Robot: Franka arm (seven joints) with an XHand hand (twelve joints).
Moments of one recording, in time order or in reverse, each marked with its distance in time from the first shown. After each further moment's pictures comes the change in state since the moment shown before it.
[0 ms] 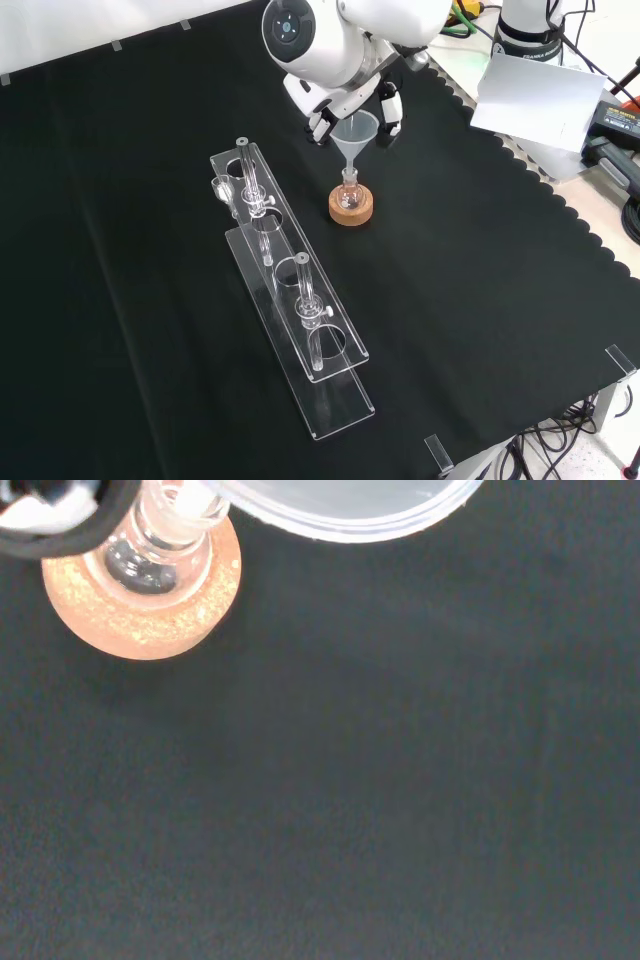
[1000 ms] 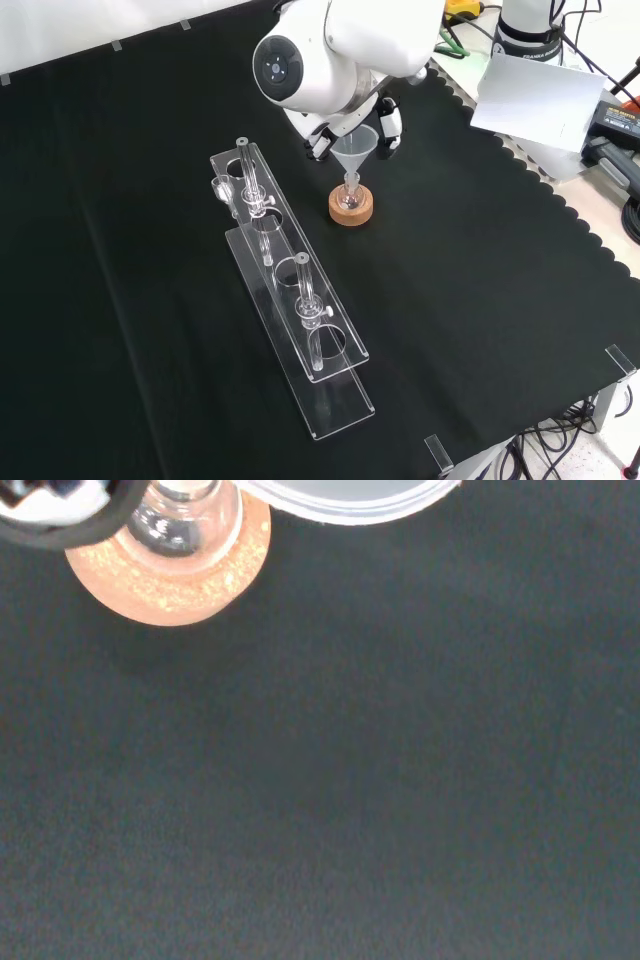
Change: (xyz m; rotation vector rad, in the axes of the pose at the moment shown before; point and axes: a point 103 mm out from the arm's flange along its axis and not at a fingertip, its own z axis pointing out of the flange) arm 0.015 0.012 0.003 0.087 -0.033 0.002
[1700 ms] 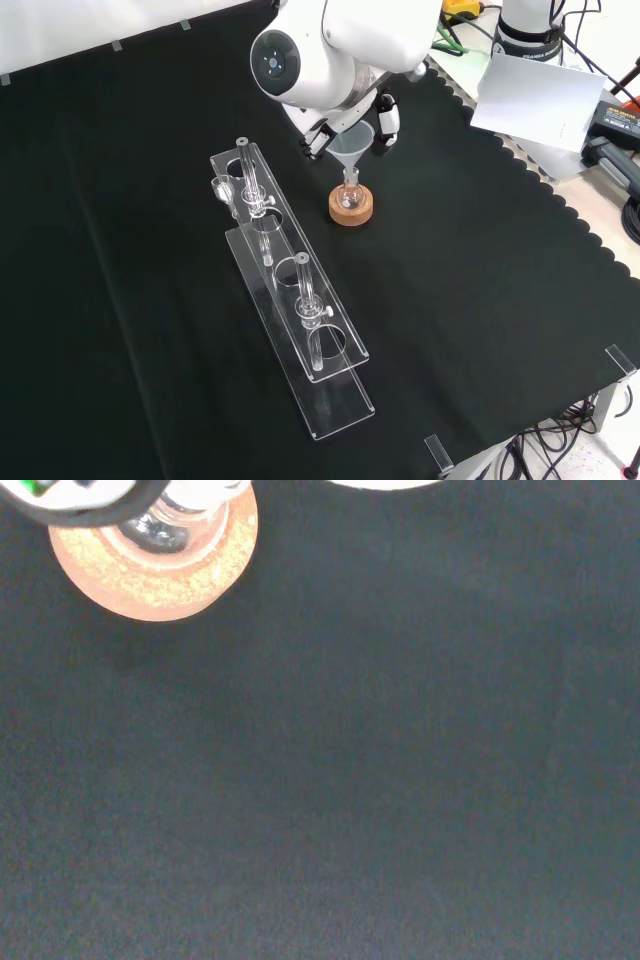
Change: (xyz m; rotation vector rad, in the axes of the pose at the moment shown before) arm -0.005 -0.003 0.000 0.001 0.010 0.000
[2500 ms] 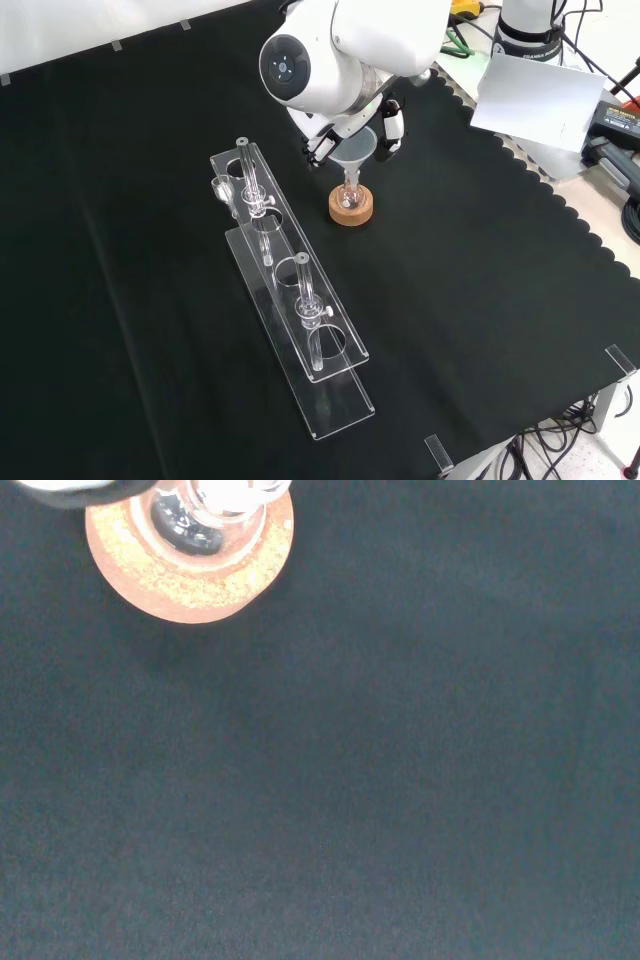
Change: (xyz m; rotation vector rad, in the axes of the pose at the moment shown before) arm 0.010 0.000 0.003 -0.020 -0.003 -0.026
